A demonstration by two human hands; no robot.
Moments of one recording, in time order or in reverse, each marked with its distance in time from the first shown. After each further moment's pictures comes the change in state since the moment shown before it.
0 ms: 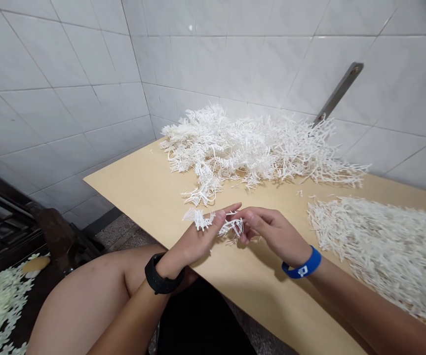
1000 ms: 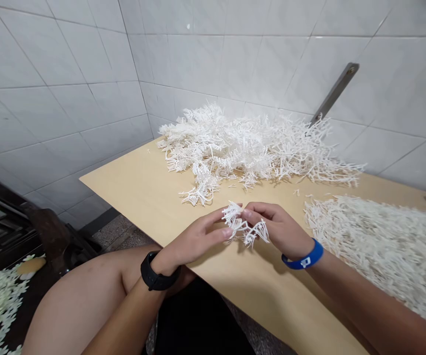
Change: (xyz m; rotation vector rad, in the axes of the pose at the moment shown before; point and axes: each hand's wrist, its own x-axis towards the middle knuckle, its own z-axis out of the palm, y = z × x) left_hand 0.002 -0.001 -0.007 -0.147 -0.151 0.124; right_hand 0.004 -0.007 -0.010 0.019 -0.016 0.000
